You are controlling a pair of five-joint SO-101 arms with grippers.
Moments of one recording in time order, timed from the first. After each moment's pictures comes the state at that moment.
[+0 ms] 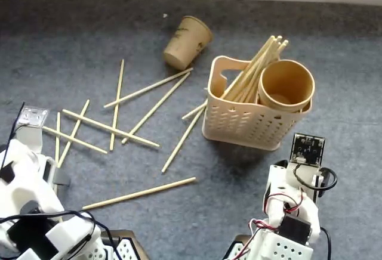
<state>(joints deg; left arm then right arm) -48.7 -13.0 51.6 50.4 -42.8 16.4 -102.9 95.3 59.5 14.9</state>
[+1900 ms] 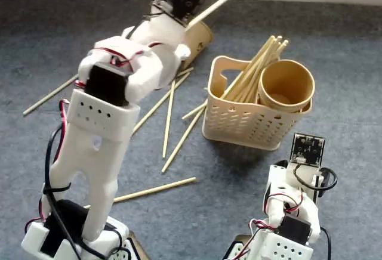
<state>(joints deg) 19.6 -13.2 -16.0 71.1 -8.9 16.4 -102.9 95.3 59.5 14.9</state>
